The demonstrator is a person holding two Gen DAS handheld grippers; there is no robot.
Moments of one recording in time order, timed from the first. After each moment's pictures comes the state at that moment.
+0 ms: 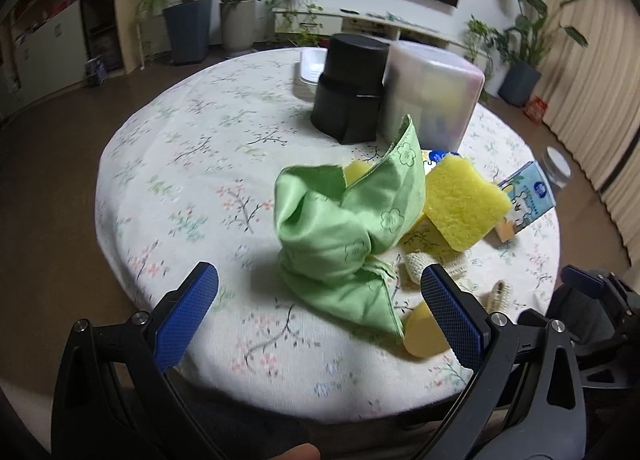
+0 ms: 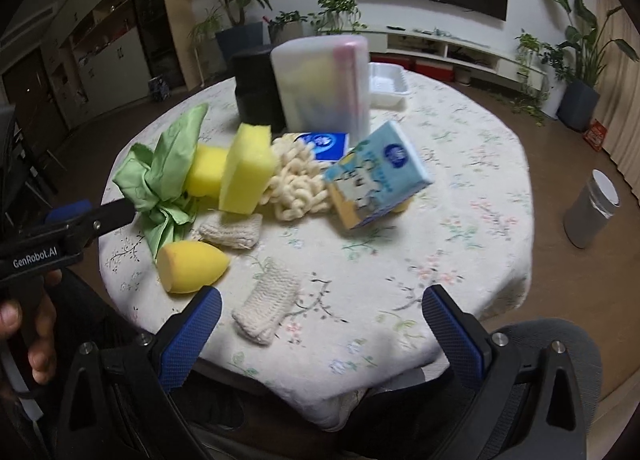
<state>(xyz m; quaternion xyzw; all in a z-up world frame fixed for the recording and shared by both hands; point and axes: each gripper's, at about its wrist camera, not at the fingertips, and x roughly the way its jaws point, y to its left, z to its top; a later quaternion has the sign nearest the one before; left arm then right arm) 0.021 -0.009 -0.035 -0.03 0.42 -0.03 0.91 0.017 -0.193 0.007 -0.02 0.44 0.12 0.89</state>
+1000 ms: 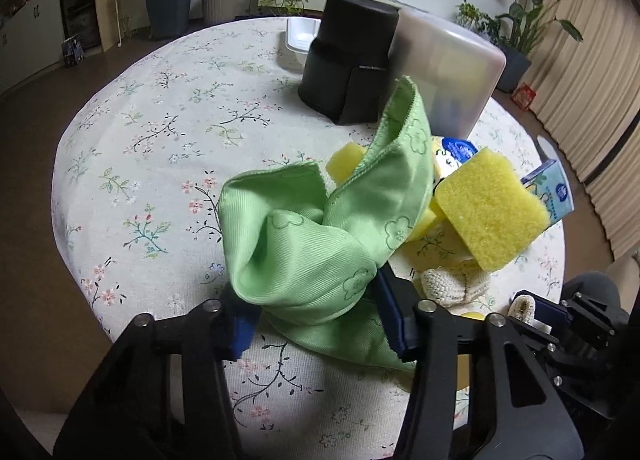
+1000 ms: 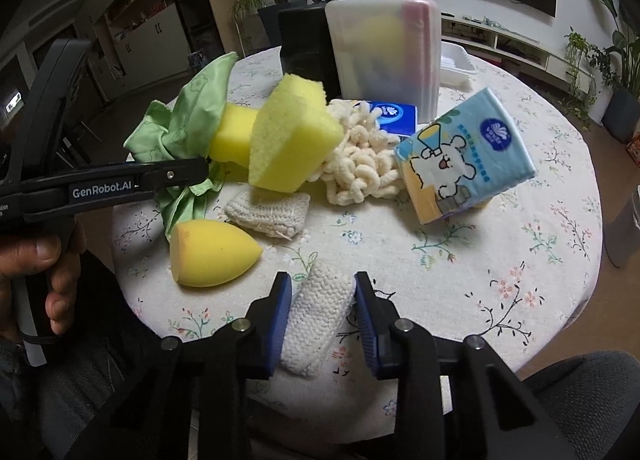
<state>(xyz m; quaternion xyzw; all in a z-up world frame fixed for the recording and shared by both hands) 0.070 0.038 -0.049 -0.07 0.46 -0.07 0.88 0.032 -0.172 -0.019 -0.02 0.46 0.20 0.86</state>
